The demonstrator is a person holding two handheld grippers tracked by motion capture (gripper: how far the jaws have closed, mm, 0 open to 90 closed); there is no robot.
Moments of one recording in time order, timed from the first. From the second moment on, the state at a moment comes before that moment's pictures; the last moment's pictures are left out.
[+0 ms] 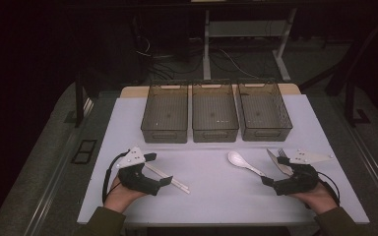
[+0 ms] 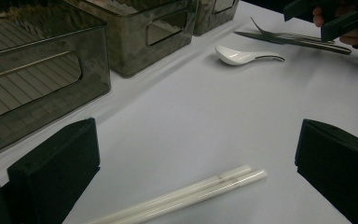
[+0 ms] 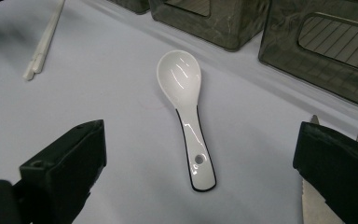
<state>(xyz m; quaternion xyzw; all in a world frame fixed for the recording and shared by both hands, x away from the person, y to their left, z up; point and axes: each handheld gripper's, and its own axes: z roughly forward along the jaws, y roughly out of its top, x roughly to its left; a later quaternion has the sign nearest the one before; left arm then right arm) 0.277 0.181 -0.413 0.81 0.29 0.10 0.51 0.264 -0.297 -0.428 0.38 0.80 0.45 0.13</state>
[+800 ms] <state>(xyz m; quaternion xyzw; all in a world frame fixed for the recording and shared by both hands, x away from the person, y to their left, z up) 0.273 0.161 -0.420 0.84 0.25 0.07 0.48 0.265 -0.297 -0.429 0.39 0.79 0.45 0.12</state>
